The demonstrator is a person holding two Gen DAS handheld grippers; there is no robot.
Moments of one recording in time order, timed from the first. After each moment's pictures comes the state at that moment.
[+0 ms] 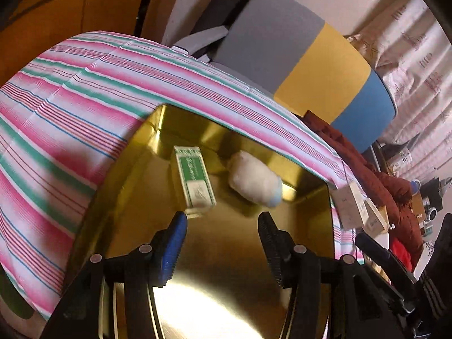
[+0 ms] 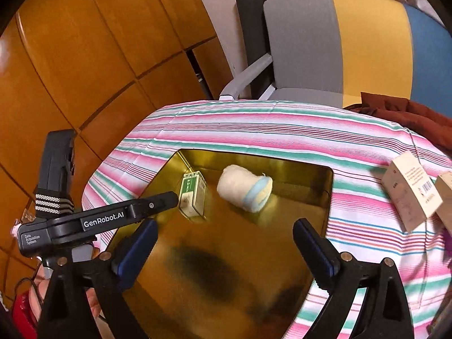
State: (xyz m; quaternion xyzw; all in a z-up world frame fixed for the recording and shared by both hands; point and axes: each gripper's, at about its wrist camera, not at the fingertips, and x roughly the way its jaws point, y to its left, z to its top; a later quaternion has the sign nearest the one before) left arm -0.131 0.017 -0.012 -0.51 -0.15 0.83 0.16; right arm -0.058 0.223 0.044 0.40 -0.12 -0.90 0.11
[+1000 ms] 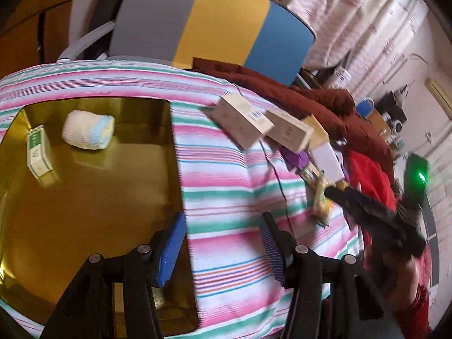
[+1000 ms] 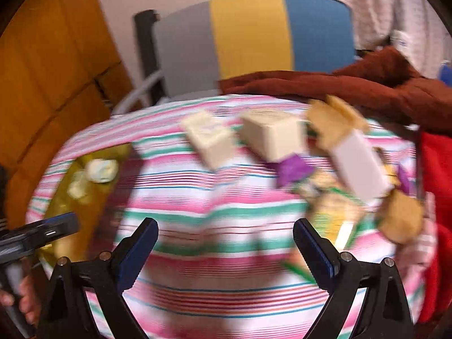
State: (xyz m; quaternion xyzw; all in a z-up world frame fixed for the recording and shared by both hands) left arm -0.019 0.172 0.011 -0.50 -0.03 0.80 0.34; right arm 0.083 0.433 0.023 0.41 -0.14 -0.89 -0.14
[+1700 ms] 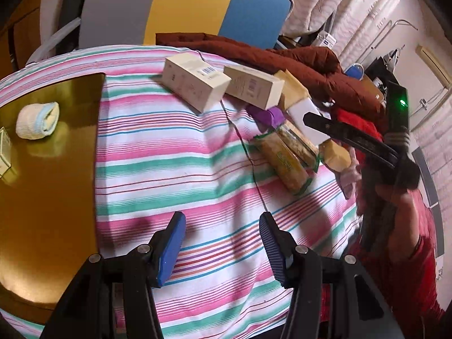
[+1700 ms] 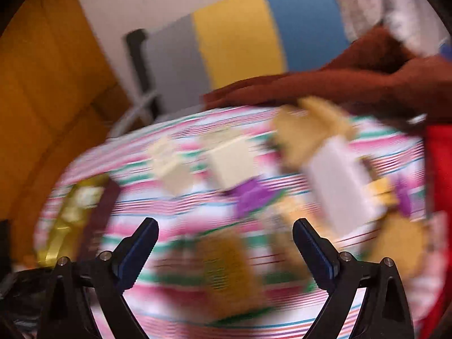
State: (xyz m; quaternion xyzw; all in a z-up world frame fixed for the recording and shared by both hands) left arm 0.019 0.237 -0.013 -0.52 0.03 0.77 0.37; right arm 0.078 0.516 0.007 0.39 -0.16 -0.90 -0.12
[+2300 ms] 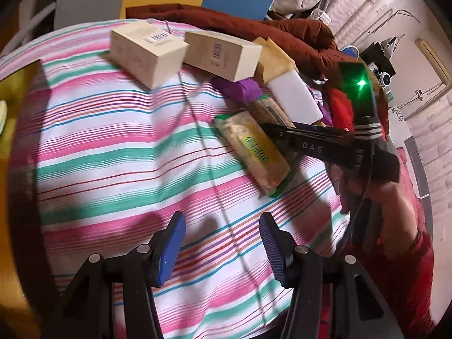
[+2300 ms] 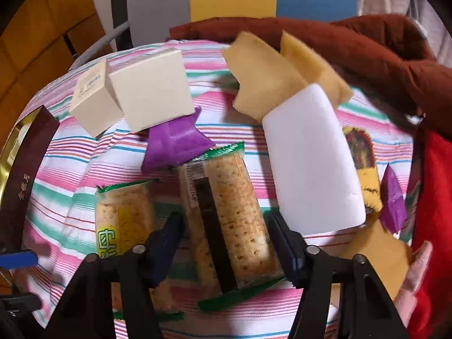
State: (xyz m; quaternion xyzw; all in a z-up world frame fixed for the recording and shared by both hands) left arm 0.021 0.308 -0.040 -0.57 0.03 0.72 0.39; right arm 0.061 0.541 -0.047 0.52 -0.10 -0.84 -0.12
